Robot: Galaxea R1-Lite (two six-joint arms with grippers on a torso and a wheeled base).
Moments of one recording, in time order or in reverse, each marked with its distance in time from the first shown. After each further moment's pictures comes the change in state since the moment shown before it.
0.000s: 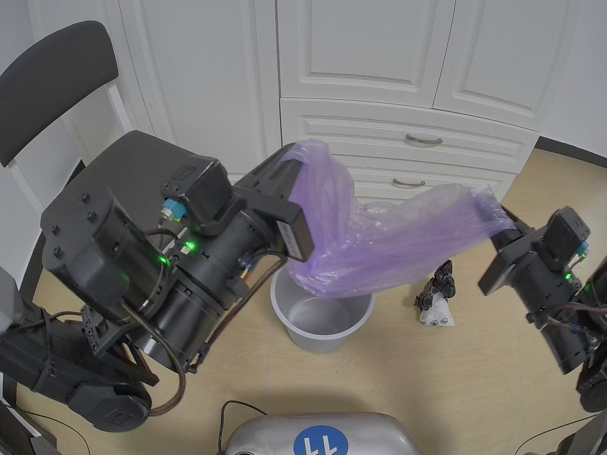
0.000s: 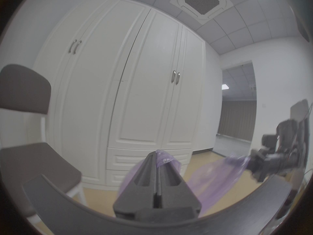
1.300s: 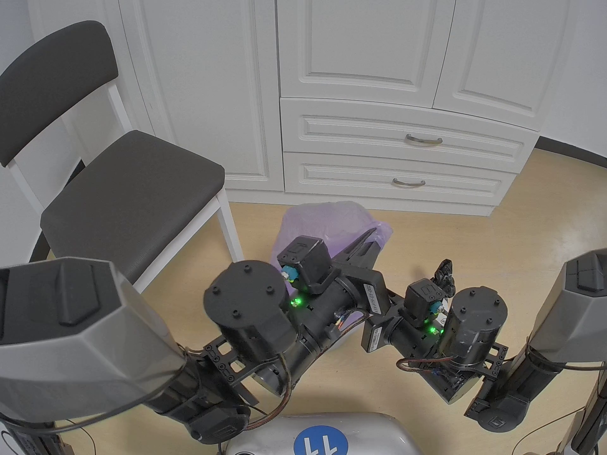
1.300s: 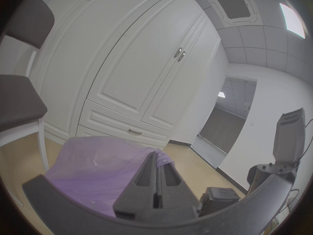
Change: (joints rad) left arm -0.066 0.348 -0.118 -0.068 -0.048 -0.331; right arm 0.060 0.574 -0.110 -0.147 0.028 0.230
